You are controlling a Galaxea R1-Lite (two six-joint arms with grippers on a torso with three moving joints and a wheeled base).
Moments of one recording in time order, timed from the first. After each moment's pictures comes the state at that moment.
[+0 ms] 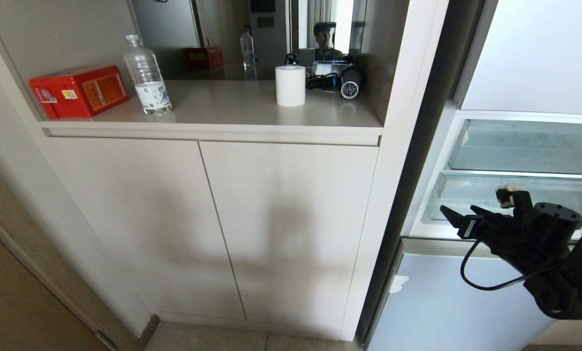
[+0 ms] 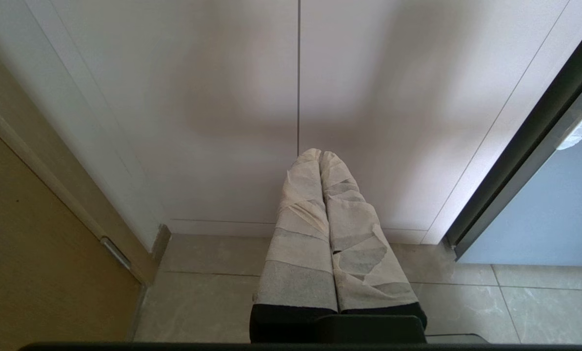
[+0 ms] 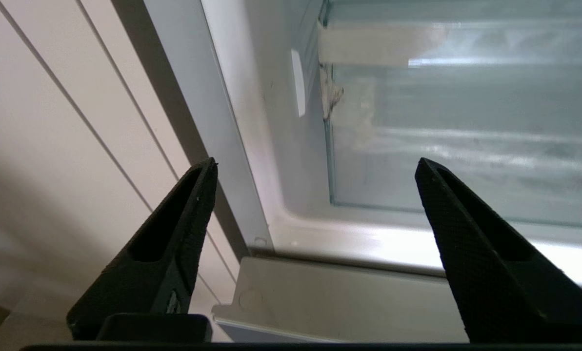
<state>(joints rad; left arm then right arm) 0.00 0.00 -0.07 0.17 0.01 0.00 -0.12 2.18 -0.62 -1.52 0.21 0.07</state>
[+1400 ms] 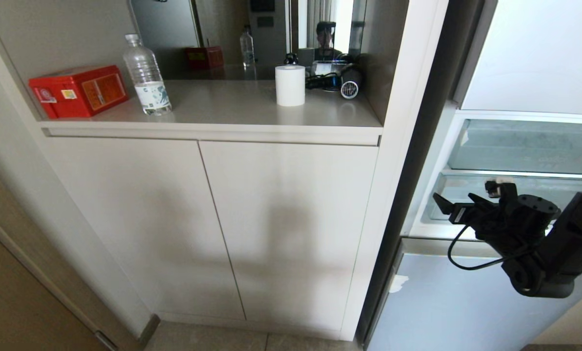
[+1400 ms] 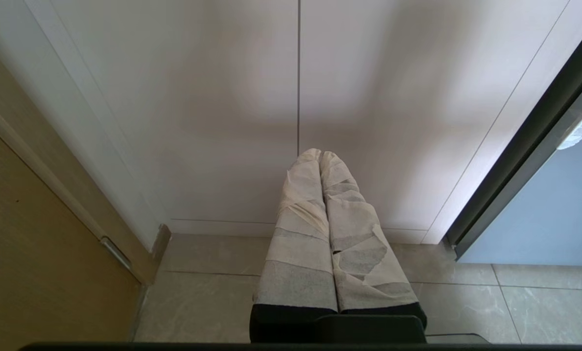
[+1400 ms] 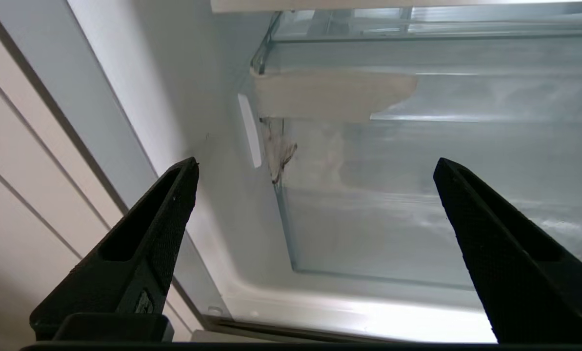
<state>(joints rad) 0.00 0.00 -0.07 0.17 0.01 0.00 -0.14 2.33 -0.86 -1.52 0.19 0.07</state>
